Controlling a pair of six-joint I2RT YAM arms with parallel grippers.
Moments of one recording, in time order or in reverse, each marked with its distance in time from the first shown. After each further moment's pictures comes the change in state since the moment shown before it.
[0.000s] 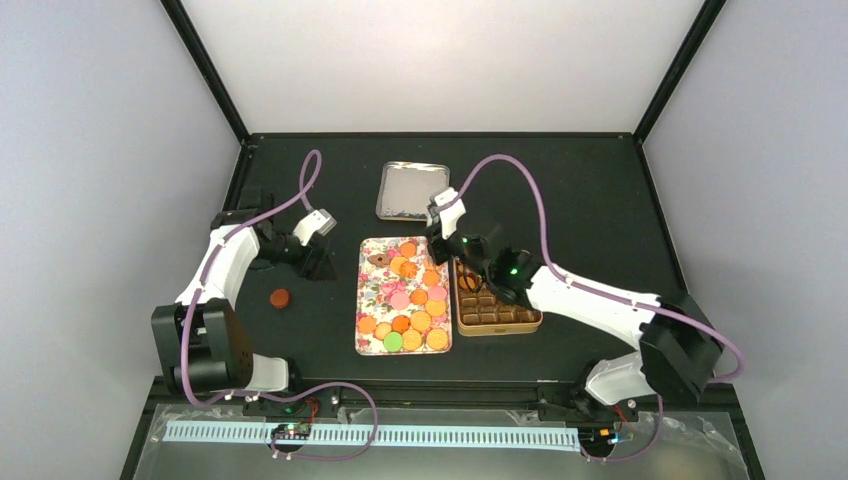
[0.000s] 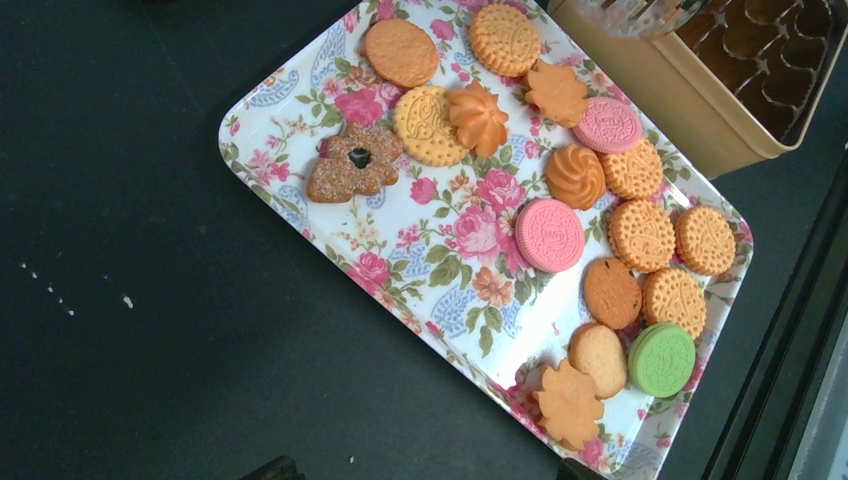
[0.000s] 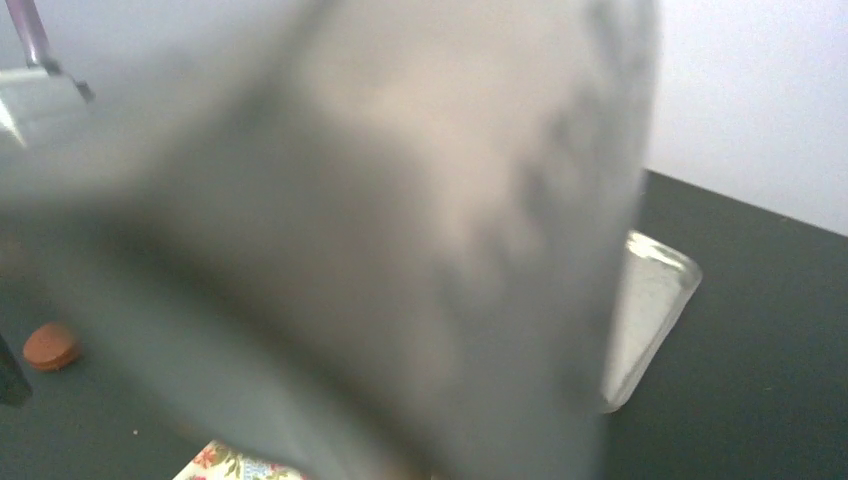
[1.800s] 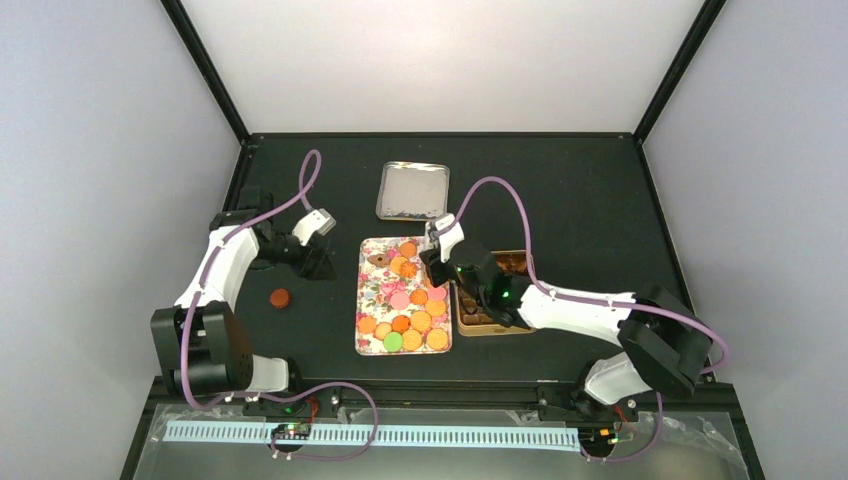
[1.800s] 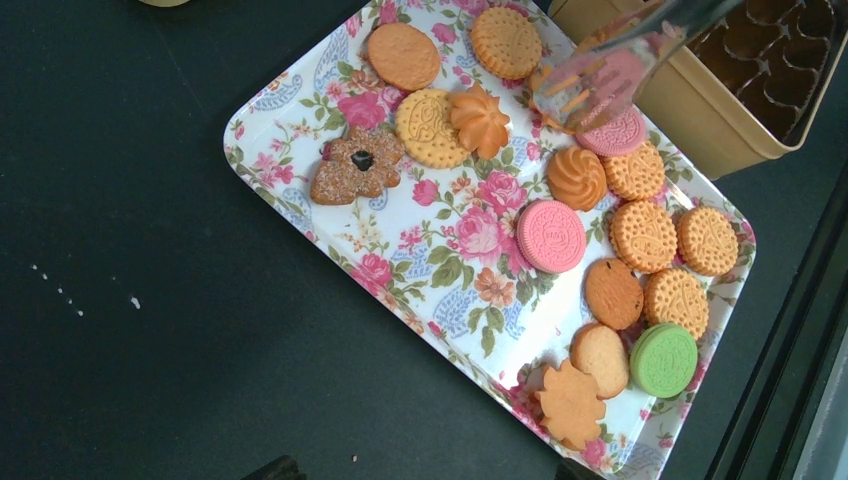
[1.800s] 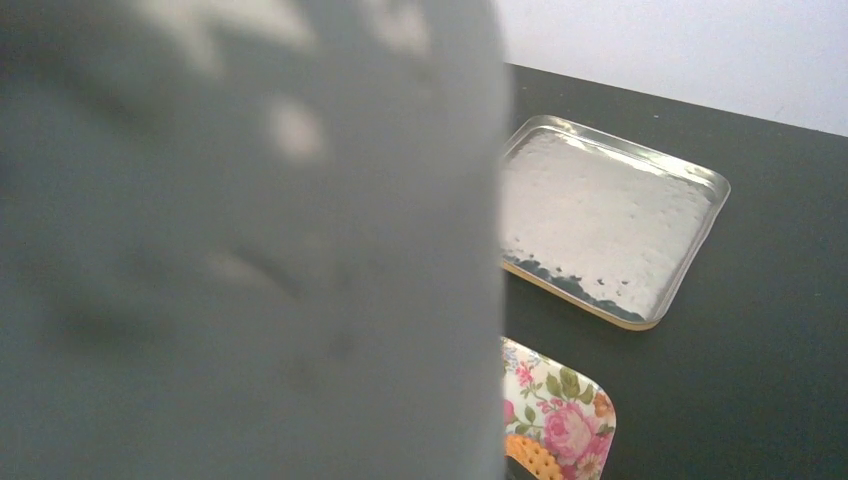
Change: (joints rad) left arm 0.000 -0.008 0.000 0.000 -0.003 0.000; right arm 0.080 0.082 -0.164 0.201 0.095 0.095
